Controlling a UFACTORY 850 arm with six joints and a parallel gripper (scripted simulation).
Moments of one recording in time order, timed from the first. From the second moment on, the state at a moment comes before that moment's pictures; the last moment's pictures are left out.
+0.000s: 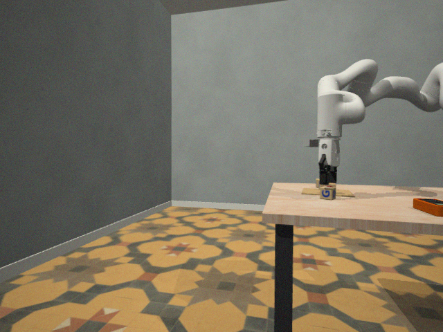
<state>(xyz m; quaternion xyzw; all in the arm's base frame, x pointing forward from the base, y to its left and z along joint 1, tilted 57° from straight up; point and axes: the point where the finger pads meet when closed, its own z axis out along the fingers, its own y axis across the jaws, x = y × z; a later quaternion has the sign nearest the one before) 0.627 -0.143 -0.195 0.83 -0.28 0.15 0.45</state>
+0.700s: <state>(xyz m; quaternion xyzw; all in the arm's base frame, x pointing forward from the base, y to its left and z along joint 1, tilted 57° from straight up) 0.627 -0.145 -0.196 0.83 -0.28 0.15 0.45</state>
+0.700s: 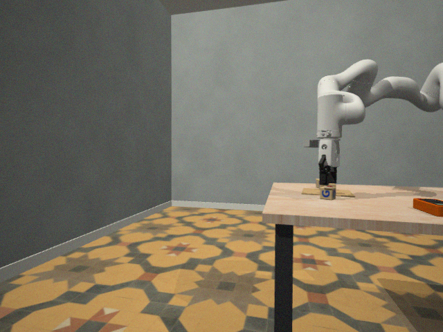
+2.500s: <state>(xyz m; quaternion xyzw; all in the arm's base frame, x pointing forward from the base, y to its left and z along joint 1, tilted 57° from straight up) 0.627 -0.186 -0.223 0.83 -0.28 0.15 0.45</state>
